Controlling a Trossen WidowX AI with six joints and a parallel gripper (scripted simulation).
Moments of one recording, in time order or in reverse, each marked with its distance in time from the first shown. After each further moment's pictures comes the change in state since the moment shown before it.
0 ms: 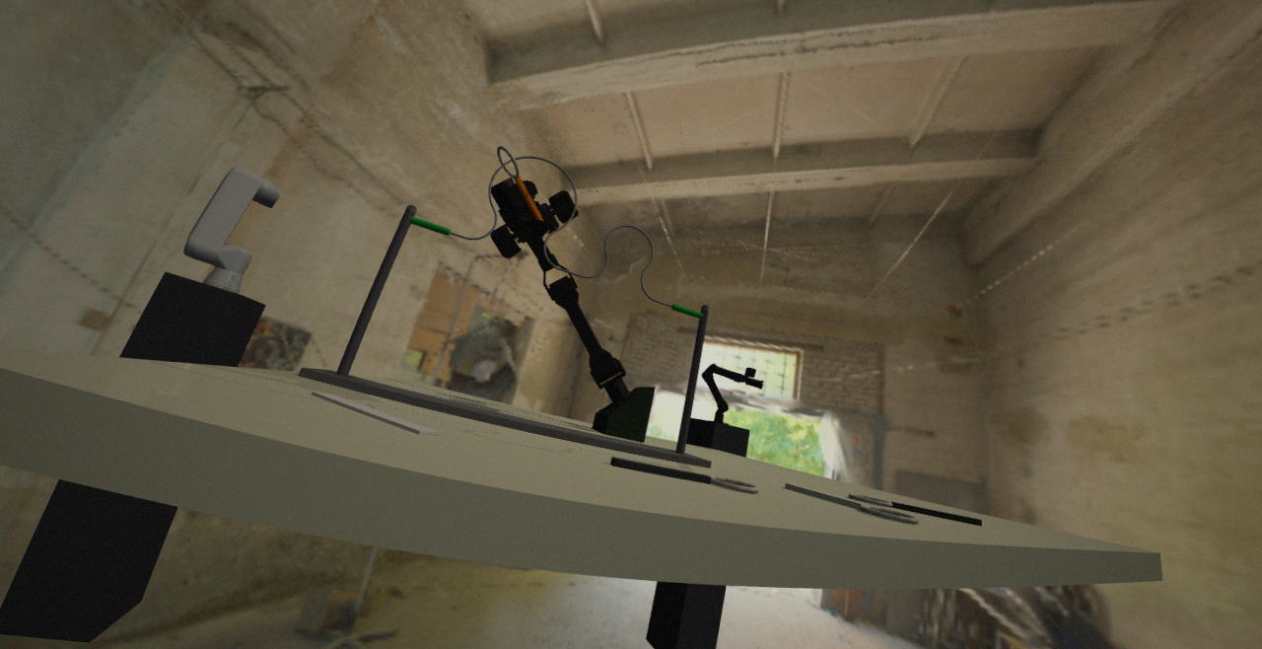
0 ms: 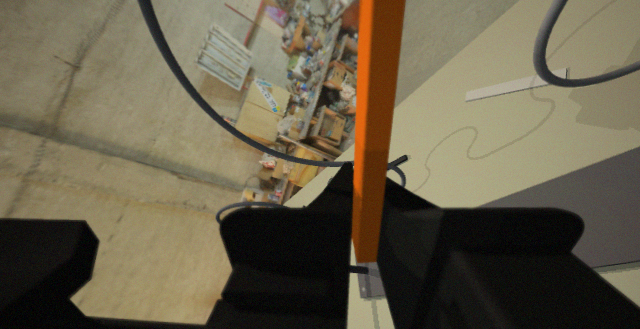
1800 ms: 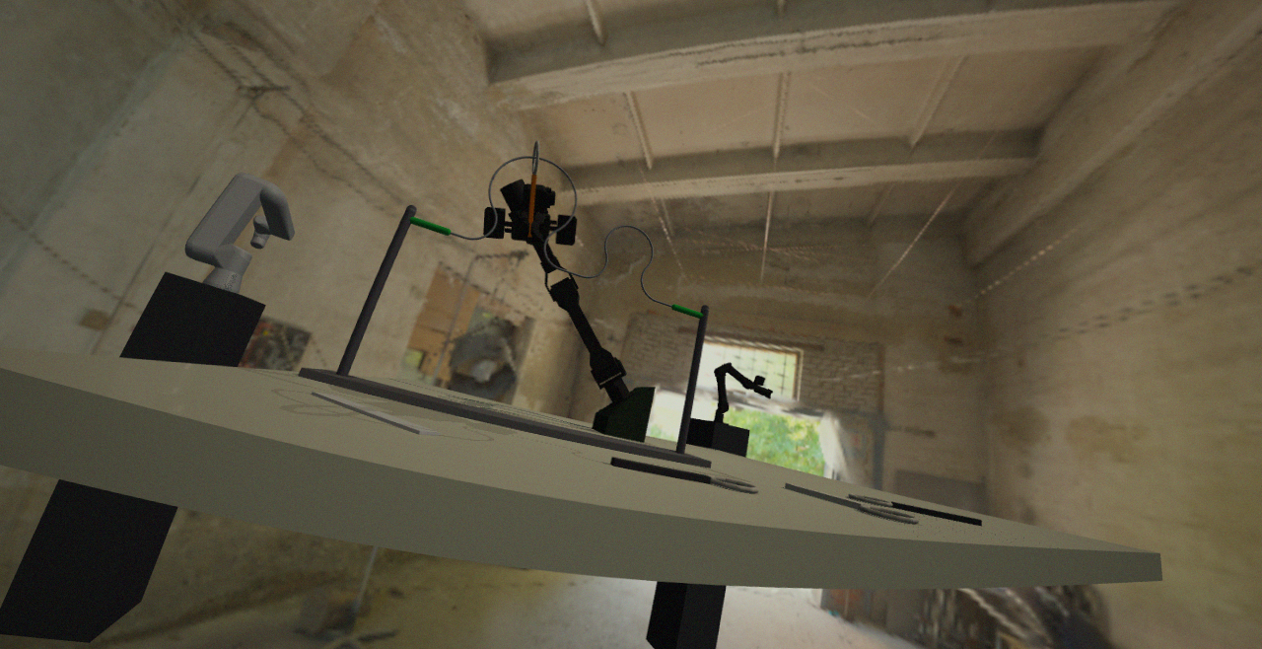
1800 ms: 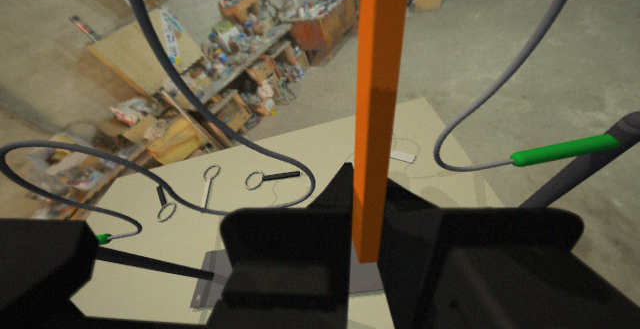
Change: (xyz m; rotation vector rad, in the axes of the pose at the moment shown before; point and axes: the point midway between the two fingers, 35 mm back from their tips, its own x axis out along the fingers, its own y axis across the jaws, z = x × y) arm 0.000 -0.027 0.008 -0.611 -0.051 -0.320
